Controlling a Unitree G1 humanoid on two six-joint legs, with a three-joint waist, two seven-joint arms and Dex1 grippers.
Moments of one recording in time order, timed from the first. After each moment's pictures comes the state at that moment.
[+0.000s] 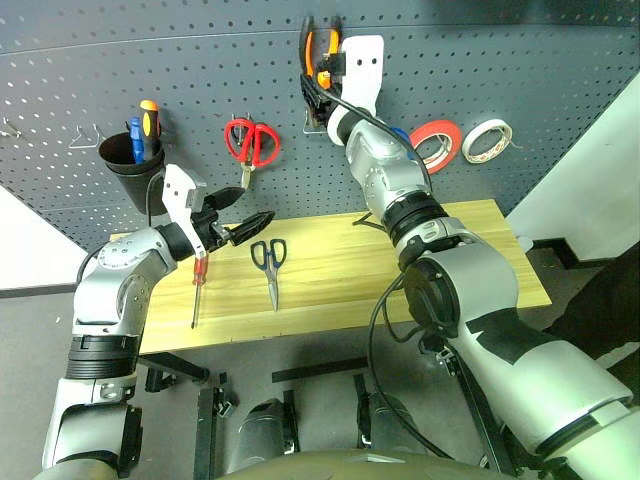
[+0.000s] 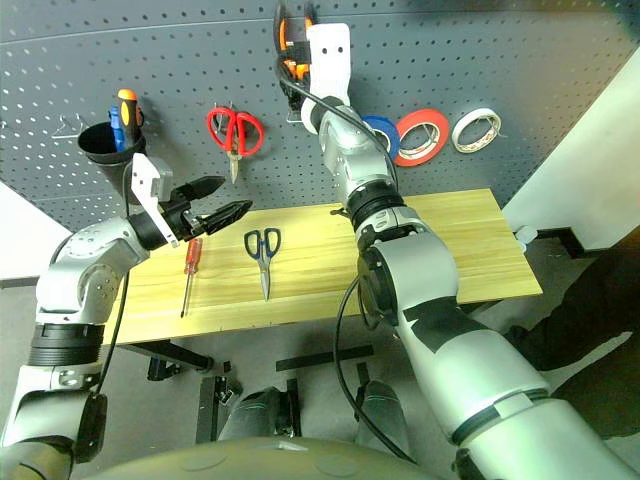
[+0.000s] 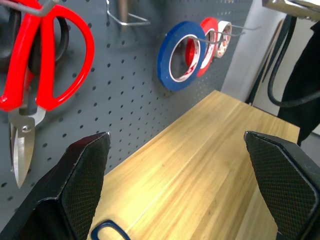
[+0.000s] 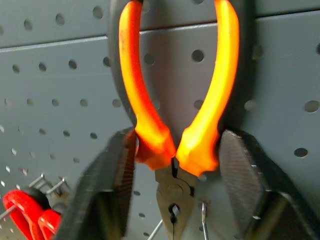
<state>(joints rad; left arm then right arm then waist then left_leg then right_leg) -0.45 0.54 0.13 0.02 -0.51 0.45 -0.82 -1.41 0.01 -0.18 1.22 0.14 -0.12 0.19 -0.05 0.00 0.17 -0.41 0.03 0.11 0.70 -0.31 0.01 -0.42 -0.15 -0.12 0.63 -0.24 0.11</state>
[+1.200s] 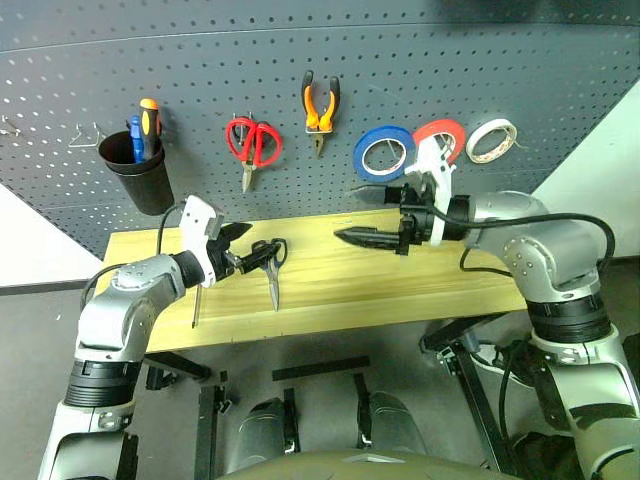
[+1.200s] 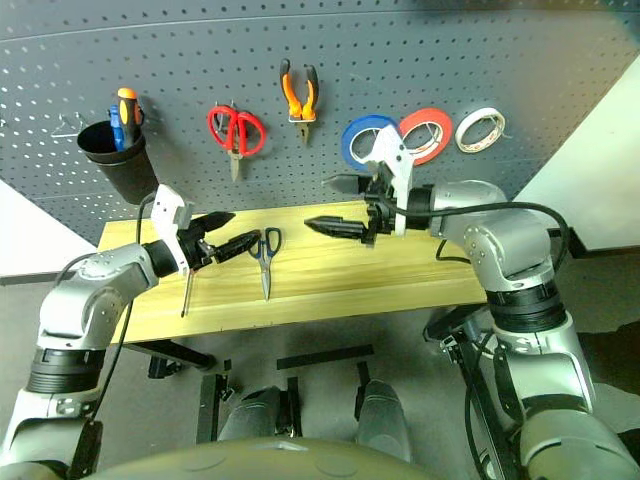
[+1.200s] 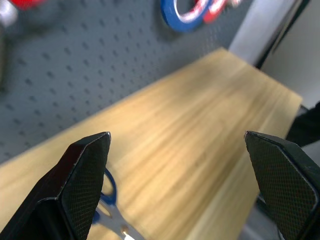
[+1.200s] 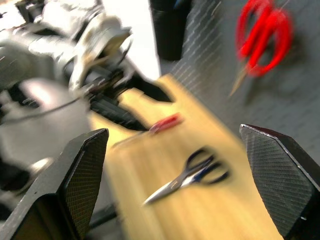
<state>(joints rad) -0.31 0.54 0.07 -0.13 -0.48 0.60 -0.72 -0.69 -0.61 0.11 -0.12 0.57 0.73 1.01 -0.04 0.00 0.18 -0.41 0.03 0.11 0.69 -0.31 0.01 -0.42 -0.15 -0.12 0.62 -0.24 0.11</state>
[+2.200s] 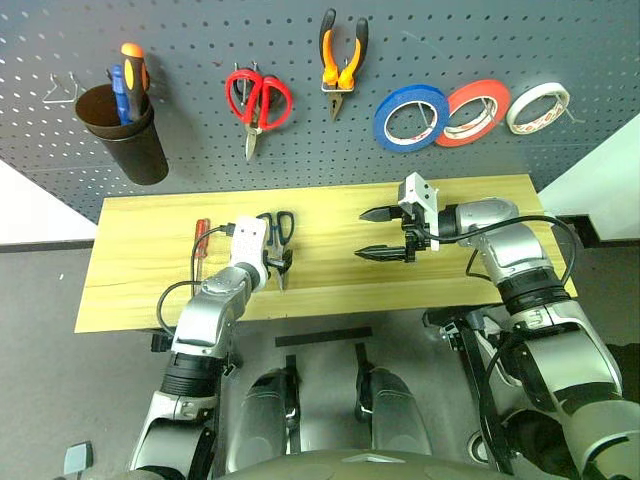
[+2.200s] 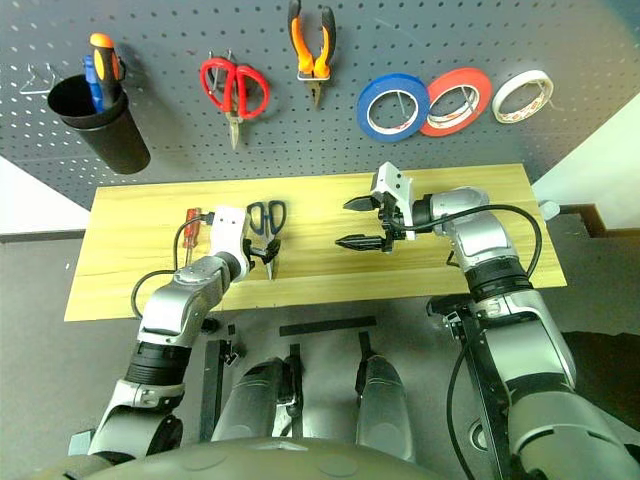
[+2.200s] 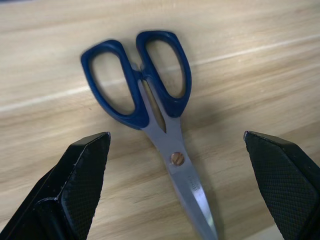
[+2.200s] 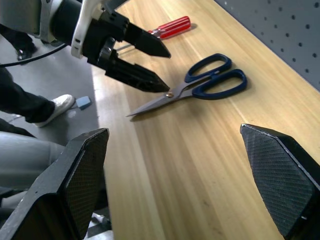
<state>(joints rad) -0.40 0.14 -0.03 0.02 -0.14 0.76 -0.12 -0.82 -0.54 0.19 0.56 0.23 0.19 1.30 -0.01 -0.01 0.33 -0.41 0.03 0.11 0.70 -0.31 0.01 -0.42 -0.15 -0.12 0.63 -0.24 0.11</state>
